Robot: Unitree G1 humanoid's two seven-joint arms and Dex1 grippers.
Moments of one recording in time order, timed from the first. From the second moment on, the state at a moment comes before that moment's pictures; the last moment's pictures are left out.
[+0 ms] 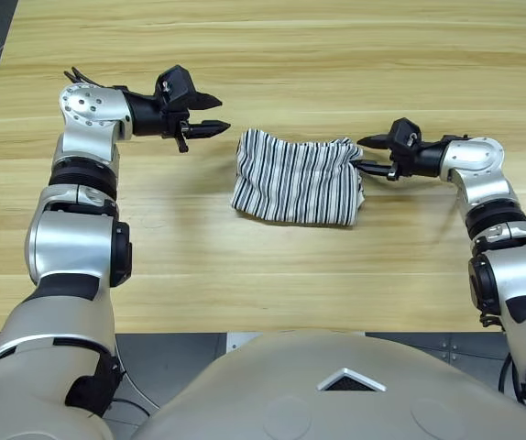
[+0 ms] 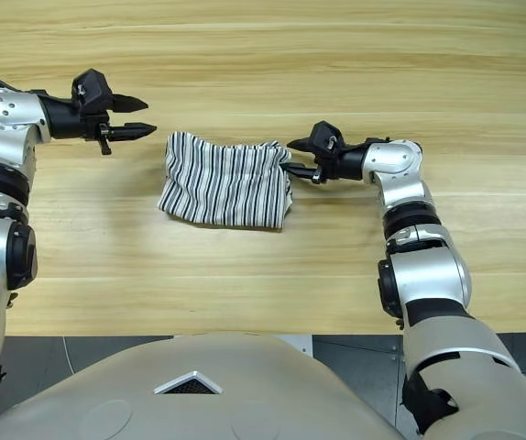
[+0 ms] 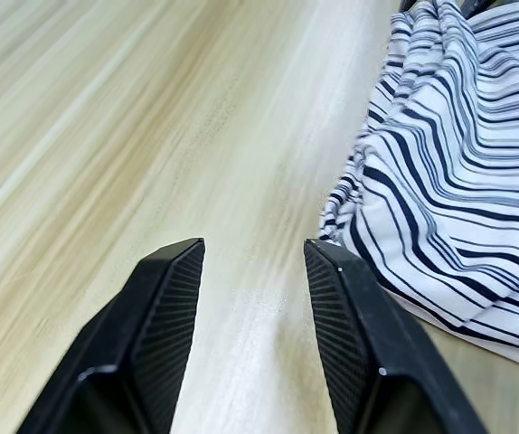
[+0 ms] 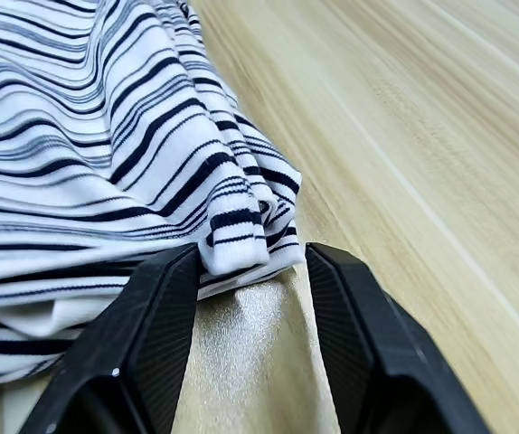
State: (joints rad) left arm -0.79 0.54 -0.15 1.18 0.01 -0.38 -1.19; right arm -0.61 -0.40 0.17 1.09 0.05 -0.43 1.12
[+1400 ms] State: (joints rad) left arm -0.77 0.57 -0.02 1.16 -0.01 -0.44 -1.16; right arm -0.75 -0.14 0.13 1.28 0.05 -0.22 1.17
